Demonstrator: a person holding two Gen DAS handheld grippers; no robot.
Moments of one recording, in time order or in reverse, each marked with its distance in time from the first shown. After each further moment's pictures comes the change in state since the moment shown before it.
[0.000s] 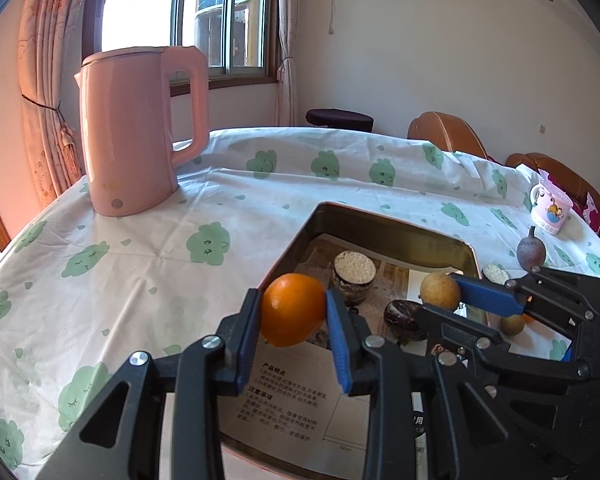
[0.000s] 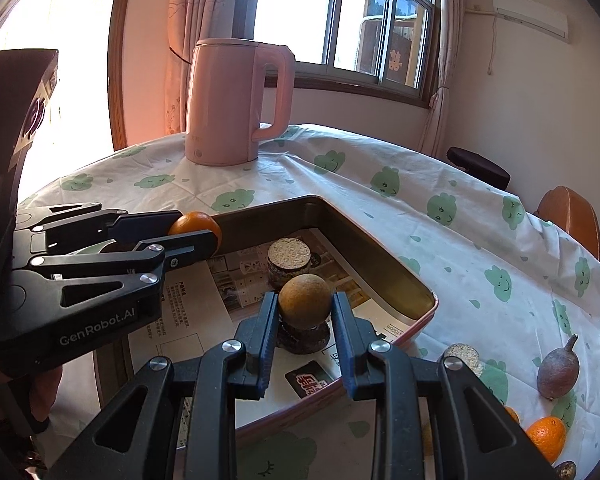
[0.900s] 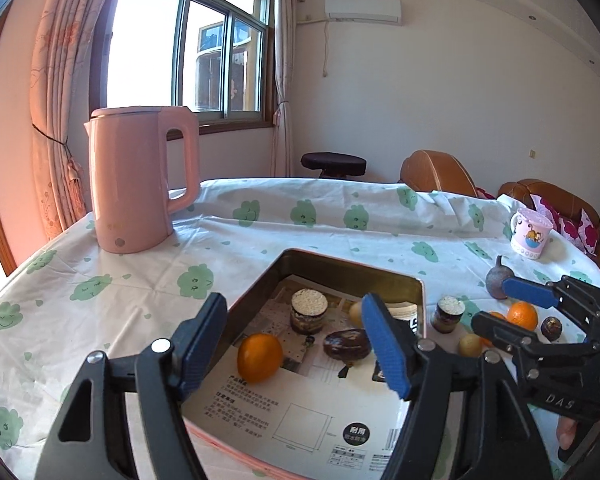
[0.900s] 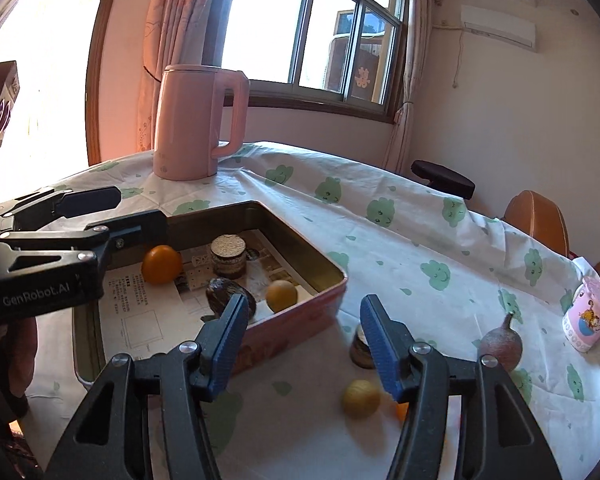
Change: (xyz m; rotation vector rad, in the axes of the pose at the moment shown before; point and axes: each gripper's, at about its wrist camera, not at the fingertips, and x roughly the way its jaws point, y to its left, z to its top) left arm -0.044 -0.034 -0.002 0.011 -0.182 -0.017; right arm -0.061 -0.053 -0.034 0.077 -0.096 -0.135
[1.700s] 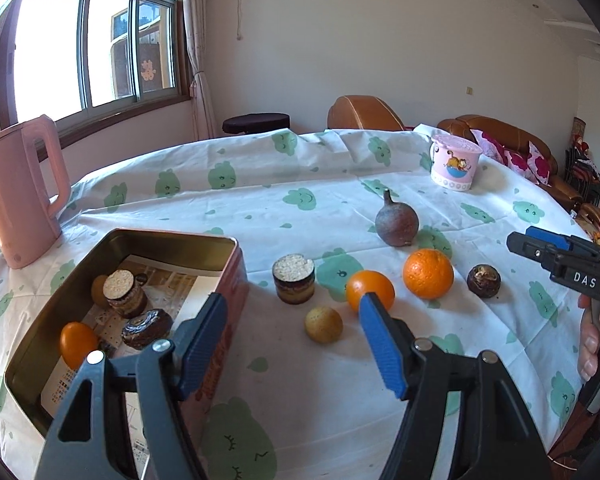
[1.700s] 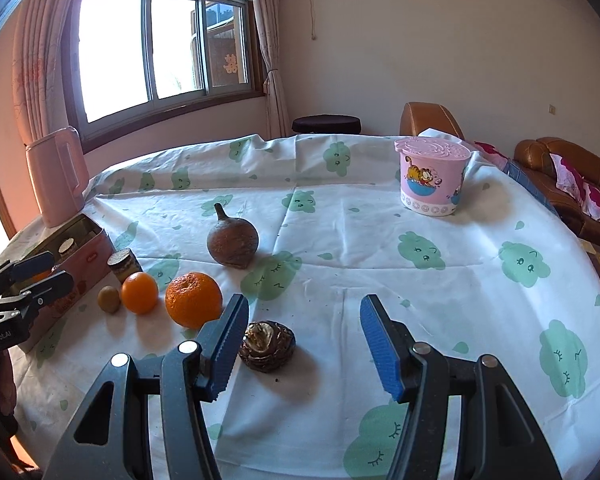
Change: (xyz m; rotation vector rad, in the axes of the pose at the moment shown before) left arm 0.028 -0.131 -0.015 0.179 0.162 -0.191; right arm -0.075 -0.181 -0.084 0.397 0.062 -0.236
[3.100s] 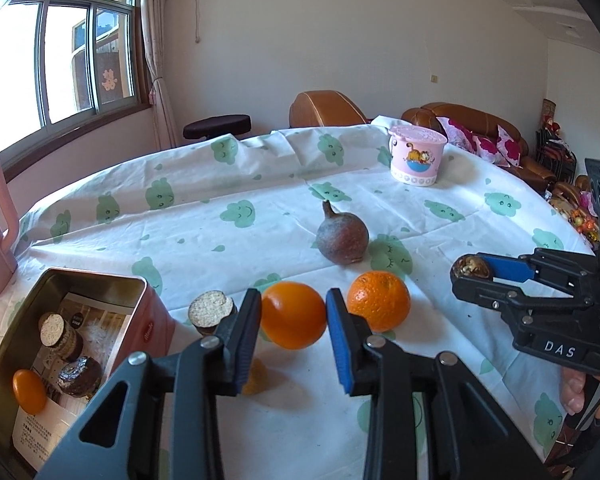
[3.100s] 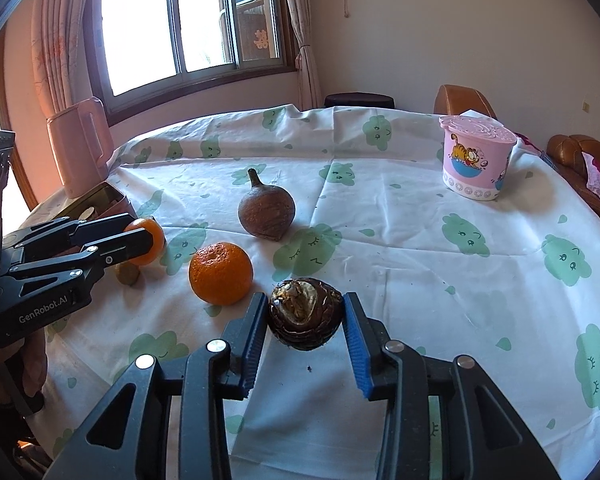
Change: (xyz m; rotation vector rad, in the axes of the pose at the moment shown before) left arm 0.027 -0.039 0.019 0.084 -0.001 -0.106; right arm 0.015 0.024 -0.005 -0.106 0.087 0.106
